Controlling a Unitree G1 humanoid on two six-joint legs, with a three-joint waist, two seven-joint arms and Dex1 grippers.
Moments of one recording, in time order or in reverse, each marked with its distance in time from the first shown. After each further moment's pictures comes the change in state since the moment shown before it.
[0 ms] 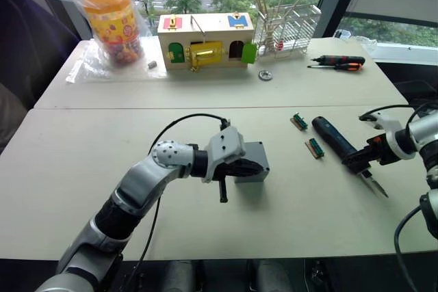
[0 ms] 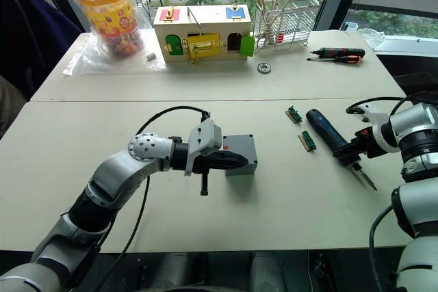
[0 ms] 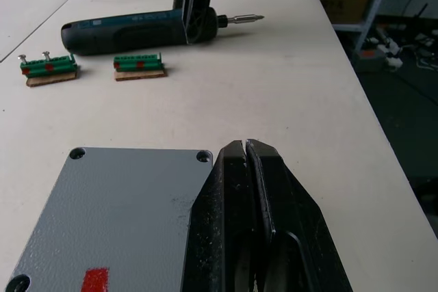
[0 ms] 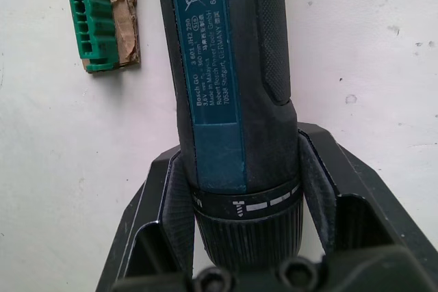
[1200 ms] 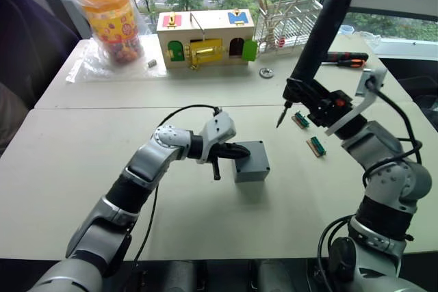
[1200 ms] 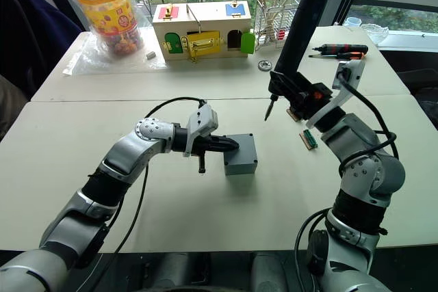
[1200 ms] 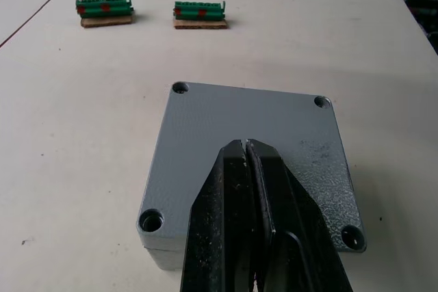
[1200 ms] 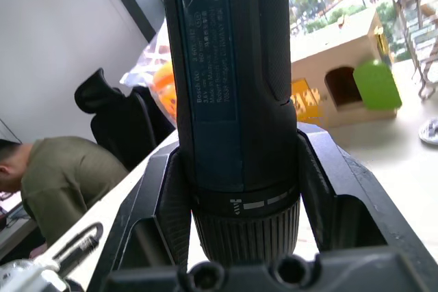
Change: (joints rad) left arm -0.134 -0.038 0.019 0.359 0.100 -0.140 -0.099; right arm 0.494 0.707 -0.876 -1.268 0.688 0.059 -0.820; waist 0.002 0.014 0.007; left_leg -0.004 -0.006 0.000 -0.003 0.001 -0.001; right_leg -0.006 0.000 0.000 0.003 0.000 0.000
